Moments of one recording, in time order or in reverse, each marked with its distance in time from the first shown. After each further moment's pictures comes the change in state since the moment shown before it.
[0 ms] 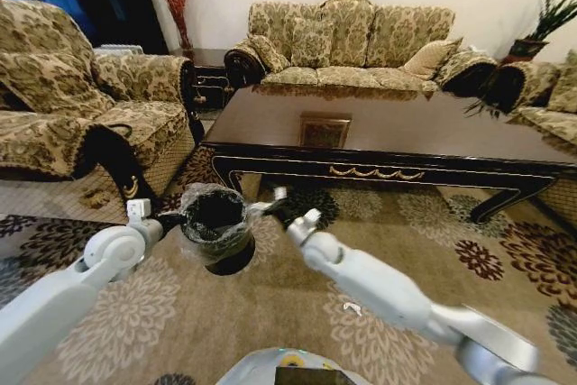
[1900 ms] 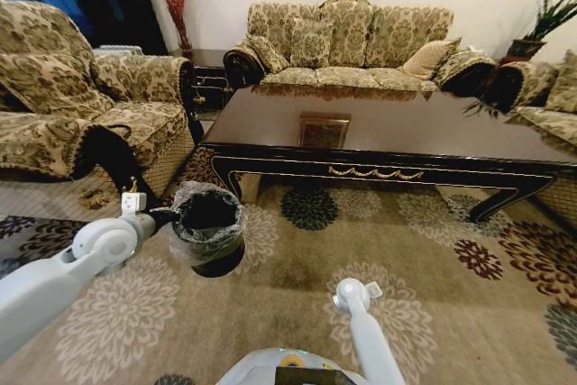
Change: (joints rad) left arm 0.051 0.135 -0.005 -0.001 -0.073 0.000 -0.058; right arm -0.553 0.594 0.798 -0.224 0.373 -0.199 0.861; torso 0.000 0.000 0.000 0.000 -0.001
